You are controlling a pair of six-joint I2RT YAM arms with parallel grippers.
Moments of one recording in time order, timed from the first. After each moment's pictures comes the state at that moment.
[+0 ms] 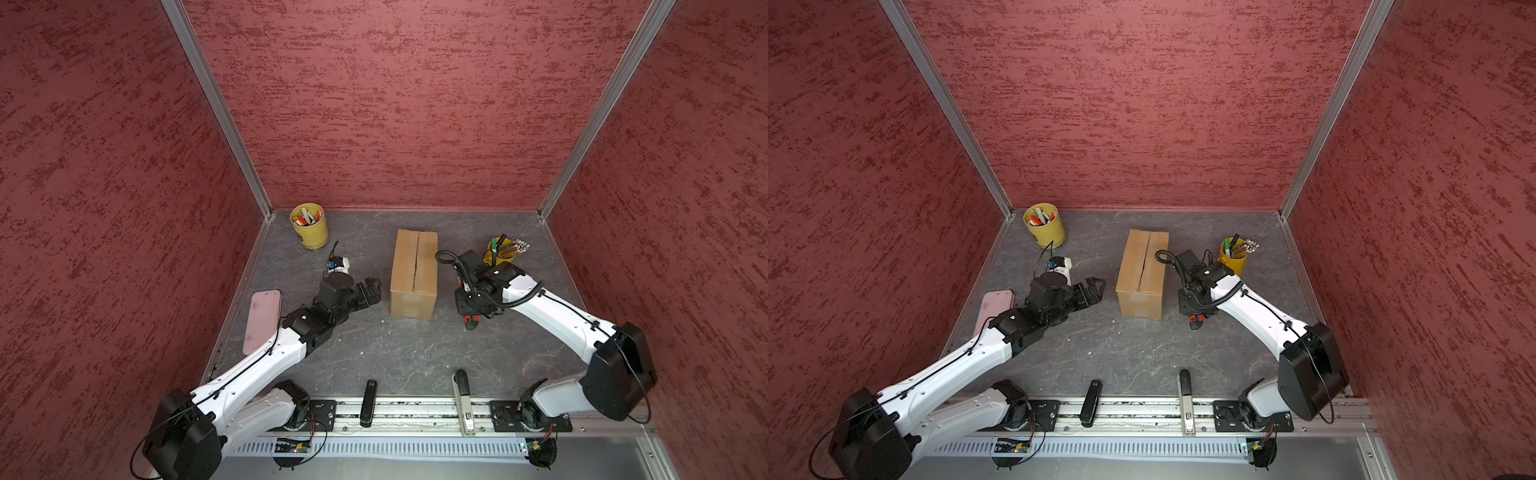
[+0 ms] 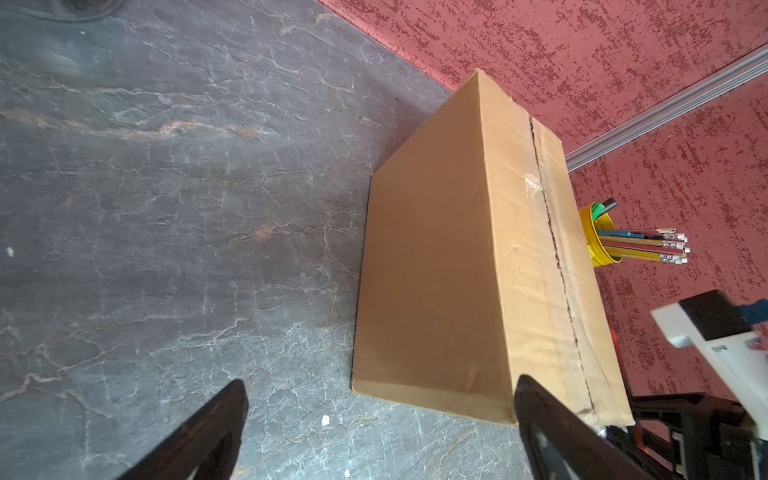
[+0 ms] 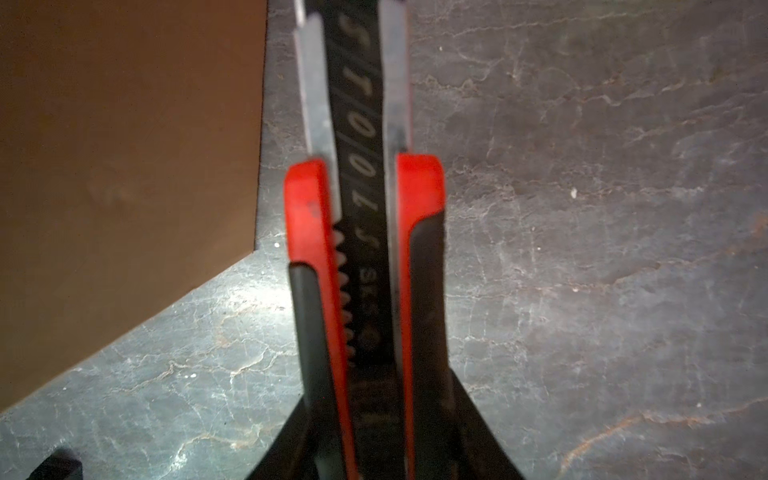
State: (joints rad) left arm -0.58 1.02 0.66 -0.21 -0.11 -0.77; right arm 0.54 1.45 1.10 -0.97 0.07 0.51
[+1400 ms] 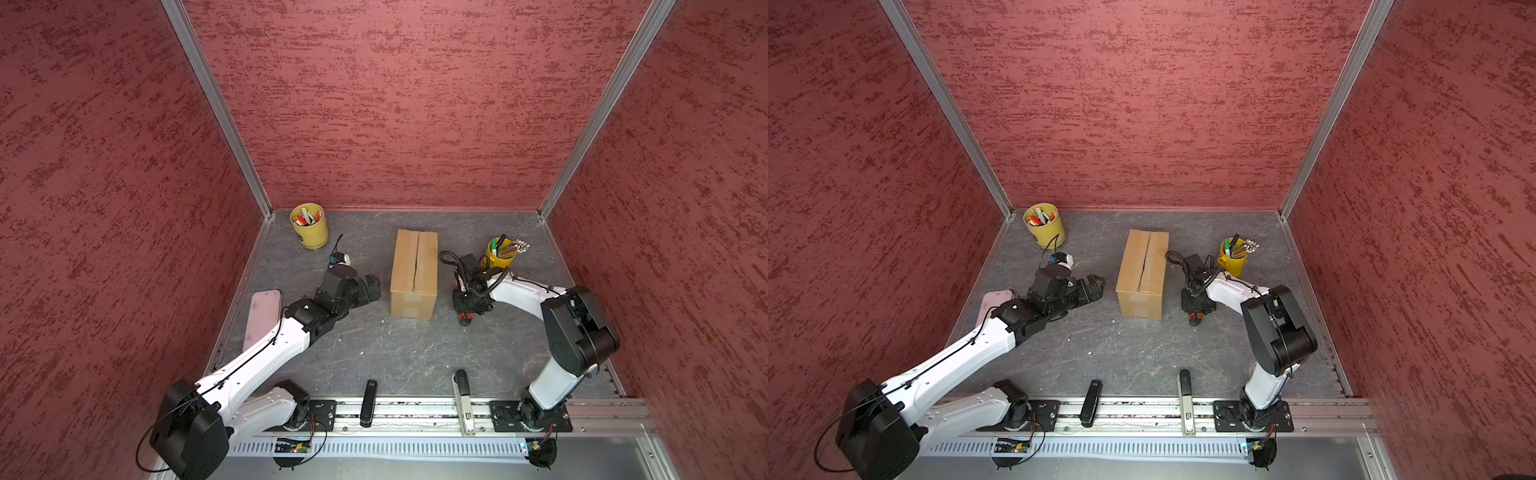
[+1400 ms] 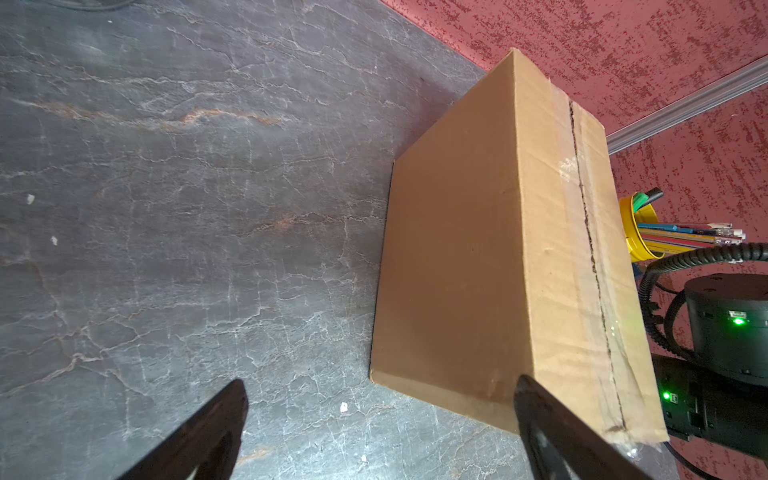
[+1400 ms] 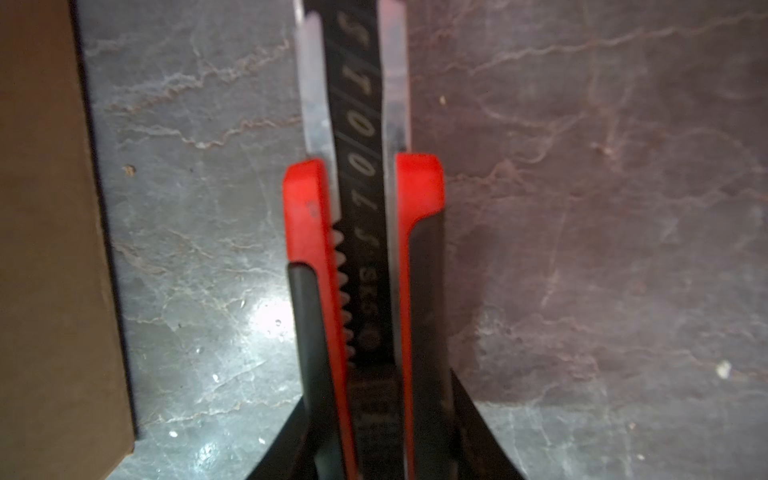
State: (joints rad) left arm -0.56 1.08 0.75 -0.34 -0.10 -0.76; right arm 0.40 1.71 0.99 -0.61 -0.01 0.42
